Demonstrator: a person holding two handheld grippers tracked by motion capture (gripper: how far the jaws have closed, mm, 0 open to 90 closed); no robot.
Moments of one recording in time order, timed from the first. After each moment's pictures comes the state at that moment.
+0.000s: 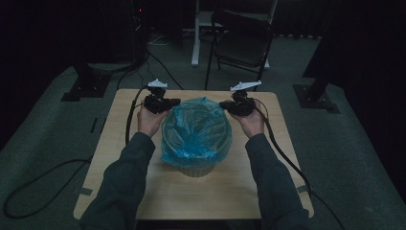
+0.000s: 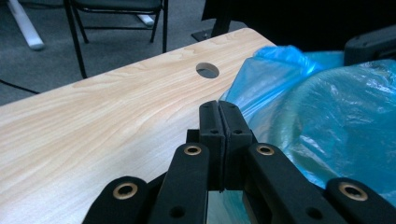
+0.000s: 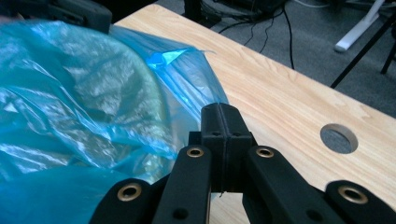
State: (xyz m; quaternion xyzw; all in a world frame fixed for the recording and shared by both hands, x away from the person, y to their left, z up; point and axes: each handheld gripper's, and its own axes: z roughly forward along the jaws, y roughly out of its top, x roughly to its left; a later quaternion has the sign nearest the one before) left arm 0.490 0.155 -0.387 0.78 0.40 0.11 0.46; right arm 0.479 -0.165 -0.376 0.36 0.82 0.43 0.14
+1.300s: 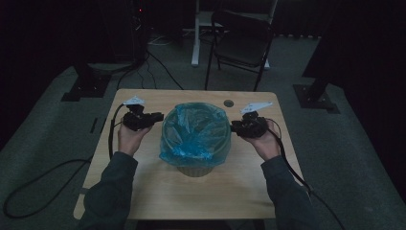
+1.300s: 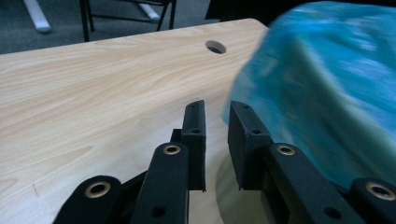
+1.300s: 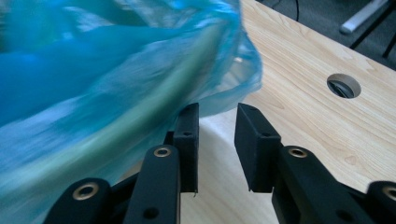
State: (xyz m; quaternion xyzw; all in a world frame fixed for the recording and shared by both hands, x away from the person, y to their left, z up) left arm 0.431 0.217 -0.413 0.76 0.42 0.11 0.48; right arm 0.407 -0.195 -0.389 0.34 0.84 0.39 0.14
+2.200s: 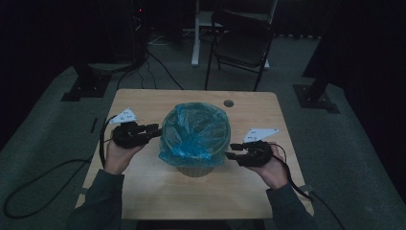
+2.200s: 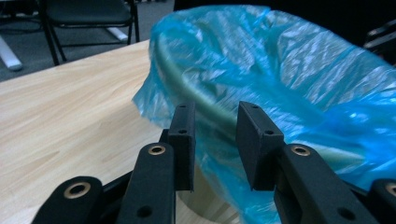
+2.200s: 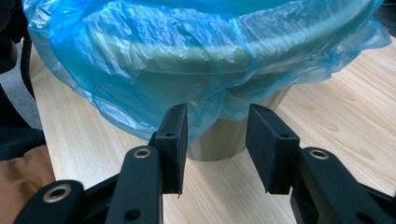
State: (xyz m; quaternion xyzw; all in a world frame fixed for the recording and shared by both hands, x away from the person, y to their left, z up) left arm 0.359 0.217 -0.382 0.78 0.33 0.12 0.51; right arm 0.327 -0.195 -0.398 0.27 0.86 0.42 0.11
